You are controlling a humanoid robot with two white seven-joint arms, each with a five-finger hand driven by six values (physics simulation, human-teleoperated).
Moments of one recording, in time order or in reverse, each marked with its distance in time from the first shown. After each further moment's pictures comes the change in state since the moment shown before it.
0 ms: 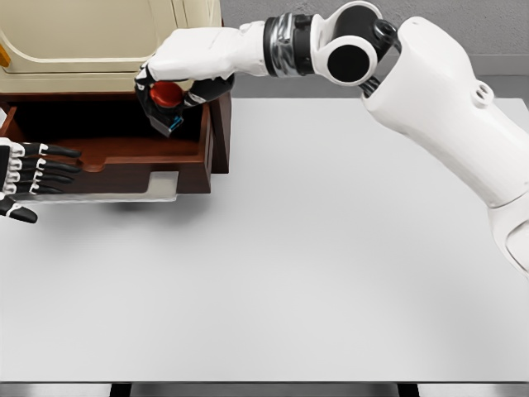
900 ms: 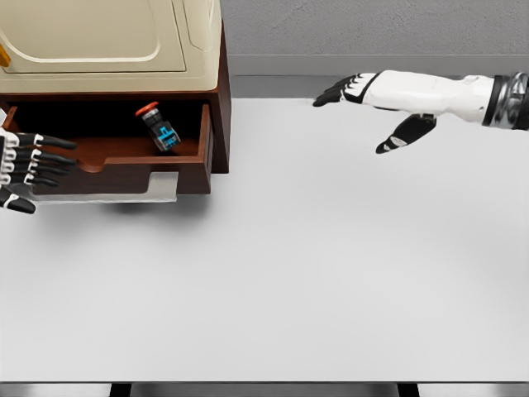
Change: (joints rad) left arm 0.001 -0.001 0.043 -0.001 -0.034 0.005 0.001; right arm 0.330 -0.567 -0.185 -0.095 -0.243 -0.229 0.000
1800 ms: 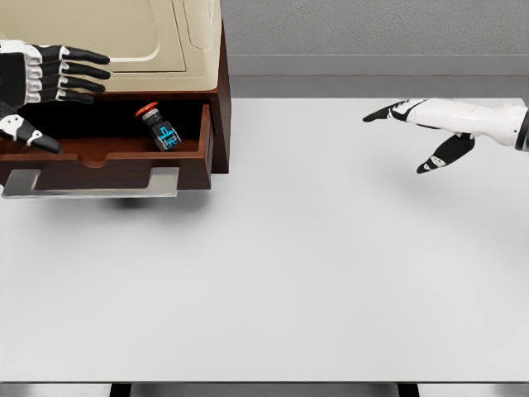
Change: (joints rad) left arm 0.009 -0.142 0.205 -0.001 -0.065 -0.177 0.000; right arm 0.083 -0.047 -0.008 0.162 -0.004 -0.001 0.000
